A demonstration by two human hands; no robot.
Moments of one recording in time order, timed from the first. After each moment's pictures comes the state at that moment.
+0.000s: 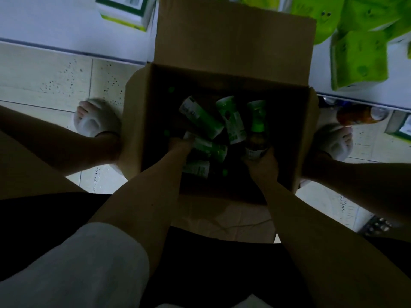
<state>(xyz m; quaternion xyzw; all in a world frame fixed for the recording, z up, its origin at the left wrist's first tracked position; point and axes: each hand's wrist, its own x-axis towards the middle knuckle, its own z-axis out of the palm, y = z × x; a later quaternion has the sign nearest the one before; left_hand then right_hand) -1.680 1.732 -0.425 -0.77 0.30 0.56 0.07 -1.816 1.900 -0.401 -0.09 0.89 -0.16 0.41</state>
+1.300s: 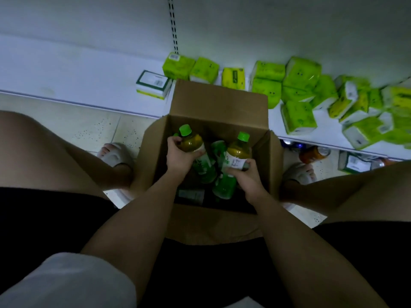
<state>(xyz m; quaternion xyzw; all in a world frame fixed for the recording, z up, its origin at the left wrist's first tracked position) -1.660 1.743 -0.310 -0.58 0.52 0.60 -0.20 -1.794 1.895 -0.300 -0.04 0.74 -0.48 0.47</state>
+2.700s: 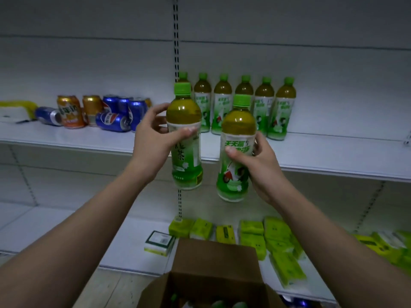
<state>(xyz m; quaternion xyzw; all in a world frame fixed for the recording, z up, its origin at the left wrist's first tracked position) -1.660 1.660 0.144 -0.19 0.69 0.45 -0.54 -1.840 1.792 0.114 -0.45 0.54 -0.69 0.20</state>
